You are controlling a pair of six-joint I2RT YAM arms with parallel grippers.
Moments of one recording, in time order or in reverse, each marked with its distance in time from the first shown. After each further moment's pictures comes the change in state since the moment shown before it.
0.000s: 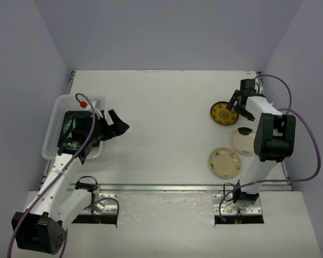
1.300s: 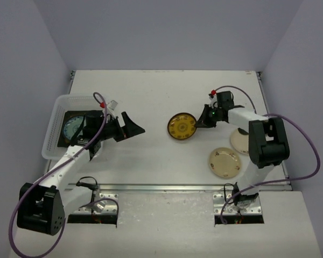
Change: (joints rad) left arm -0.076 0.181 -0.121 0.358 0.401 -0.149; right arm 0.228 -0.030 -0.203 0.167 -0.769 -0.011
